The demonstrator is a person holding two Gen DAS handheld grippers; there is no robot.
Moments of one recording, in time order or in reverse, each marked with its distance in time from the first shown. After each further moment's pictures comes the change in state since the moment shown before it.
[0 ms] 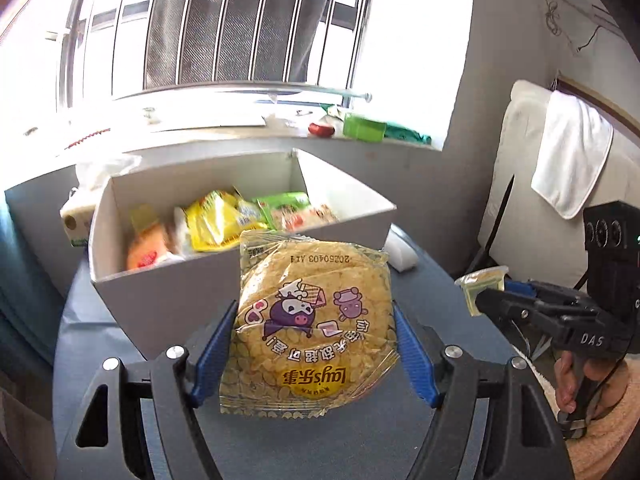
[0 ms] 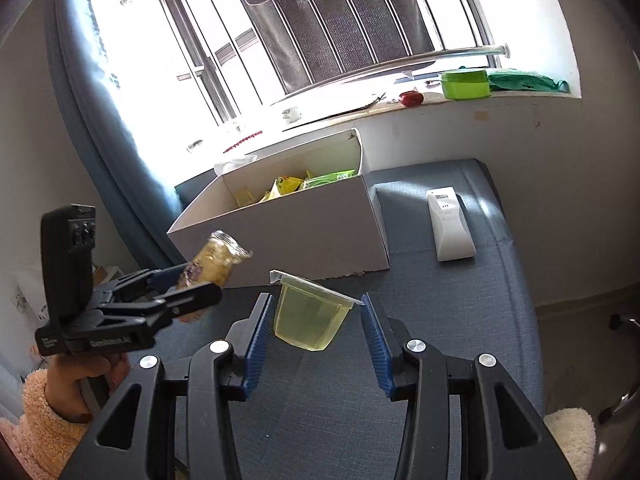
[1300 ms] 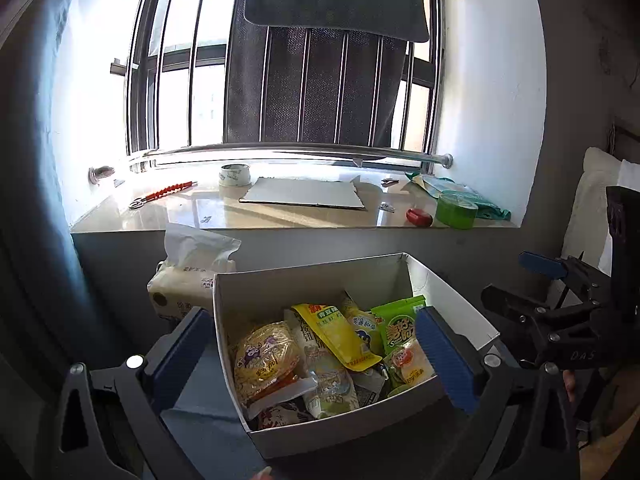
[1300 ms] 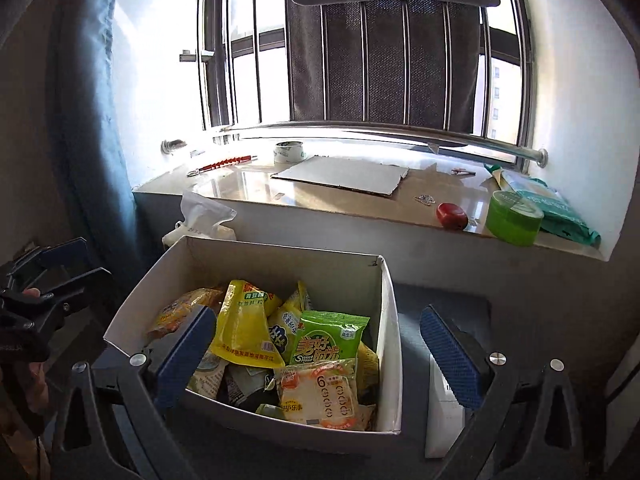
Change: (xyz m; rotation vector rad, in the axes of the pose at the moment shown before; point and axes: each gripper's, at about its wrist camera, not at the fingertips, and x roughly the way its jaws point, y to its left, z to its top) left arm -0.012 0.063 0.081 -0.062 -0.166 0.236; right arm 0.087 0.069 0.140 -0.290 -0.088 -0.207
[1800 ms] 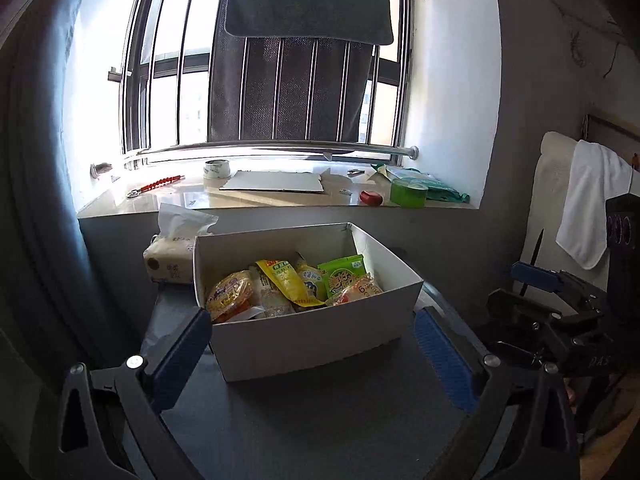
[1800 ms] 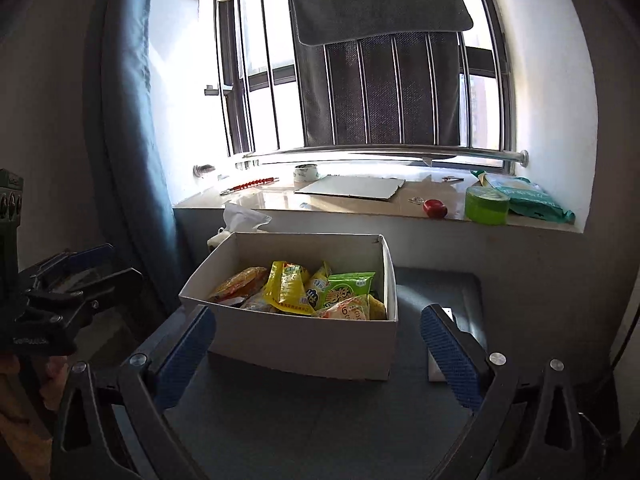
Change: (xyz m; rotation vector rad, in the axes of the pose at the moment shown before) left arm -0.093 -0.055 -0.052 0.016 0.029 -0.035; right arm -0.118 0.007 -0.065 0.103 -0.054 0.093
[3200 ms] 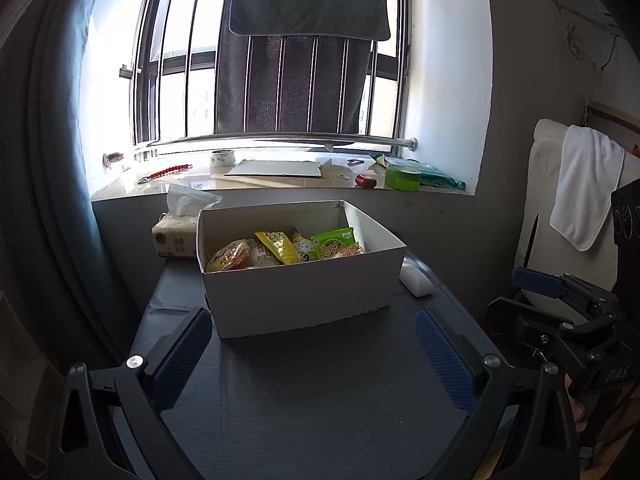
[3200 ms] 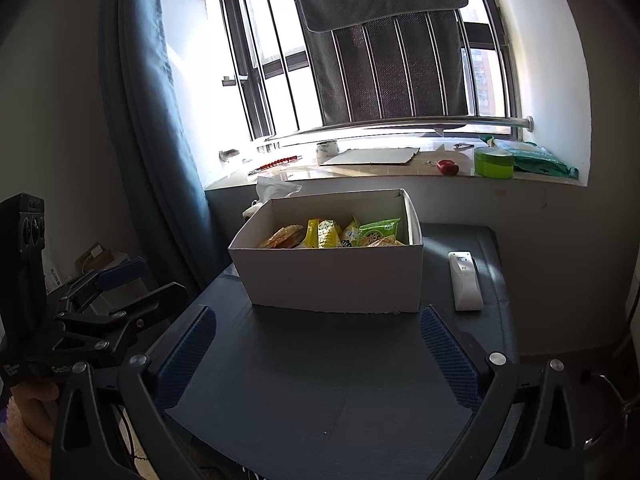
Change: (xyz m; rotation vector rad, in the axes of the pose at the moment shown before) left arm -0.035 -0.024 -0.042 0.007 0.000 0.026; right arm -0.042 0.020 -0.043 0.029 0.053 0.056
